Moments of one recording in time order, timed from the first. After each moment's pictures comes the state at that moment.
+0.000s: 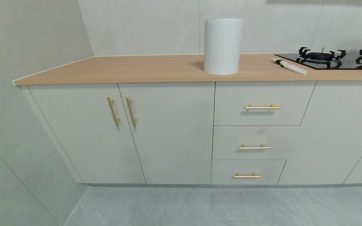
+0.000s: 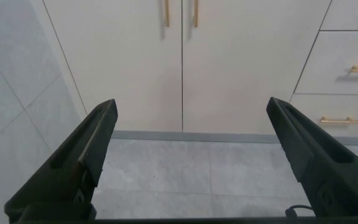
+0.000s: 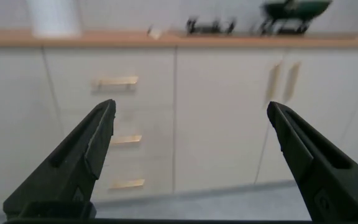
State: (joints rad) left arm 0.00 0.00 0.00 0.00 0.02 0.00; right arm 0.00 0.00 -0.29 0.17 -0.14 -0.04
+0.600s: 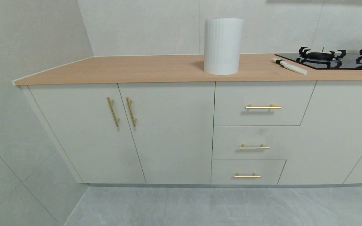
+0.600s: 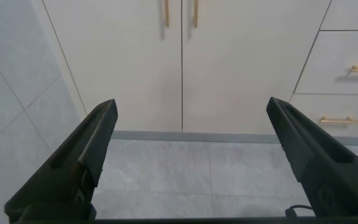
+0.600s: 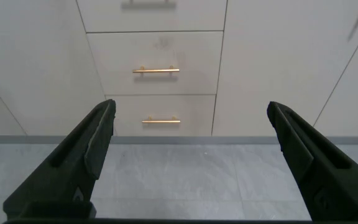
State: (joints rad) left arm 0.00 0.00 0.00 0.00 0.02 0.00; right arm 0.00 0.00 0.00 0.00 -0.01 0.00
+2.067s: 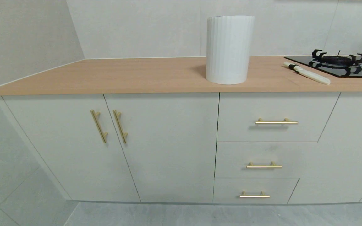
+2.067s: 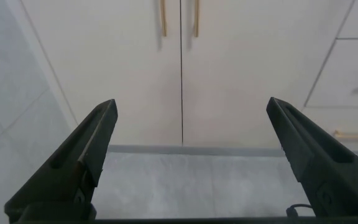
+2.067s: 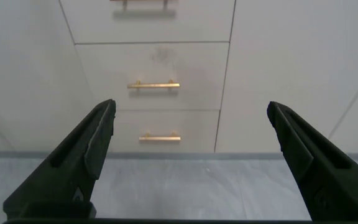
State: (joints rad) left arm 0.00 0.00 0.00 0.00 0.02 0.00; right arm 0.00 0.00 0.00 0.01 -0.01 0.00
